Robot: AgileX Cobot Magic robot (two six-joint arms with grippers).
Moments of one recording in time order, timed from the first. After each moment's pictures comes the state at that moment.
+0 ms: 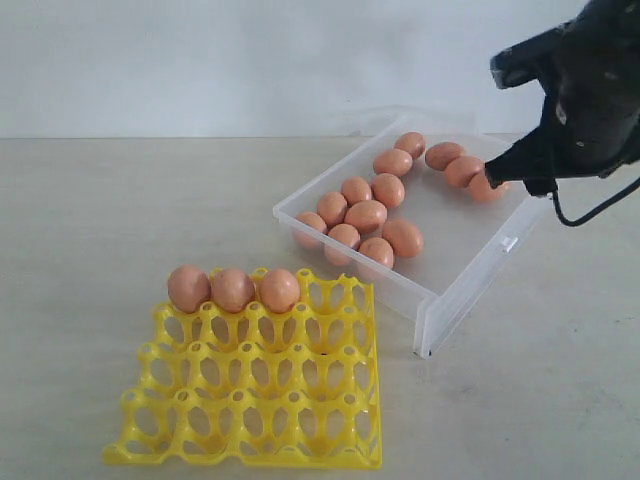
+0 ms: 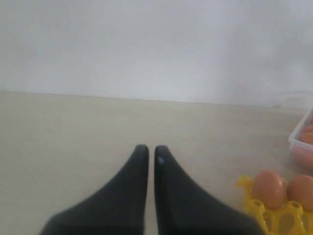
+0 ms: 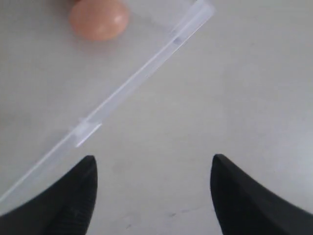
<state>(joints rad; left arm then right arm) -0.01 0.00 0.00 0.04 0.18 -0.09 0.18 1.72 -1.21 -0.58 0.80 0.46</state>
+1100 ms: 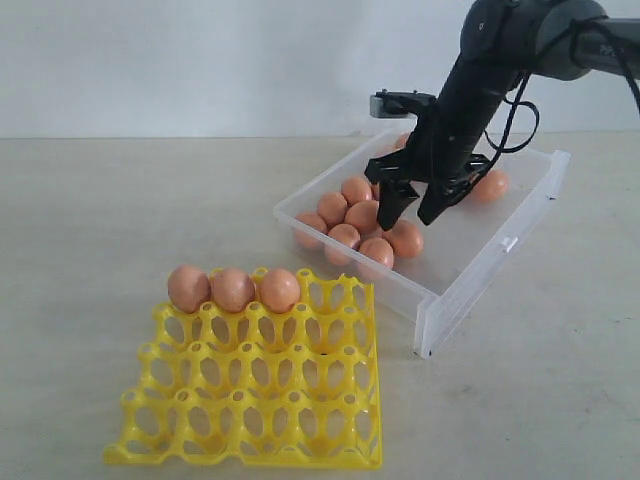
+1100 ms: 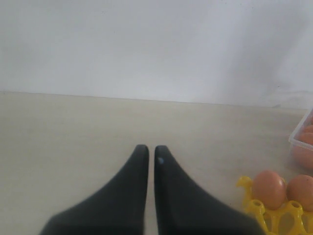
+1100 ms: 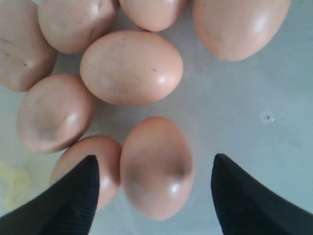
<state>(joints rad) -0.01 0.00 0.00 0.04 0.18 -0.09 0.12 2.34 -1.97 0.35 1.22 -0.33</state>
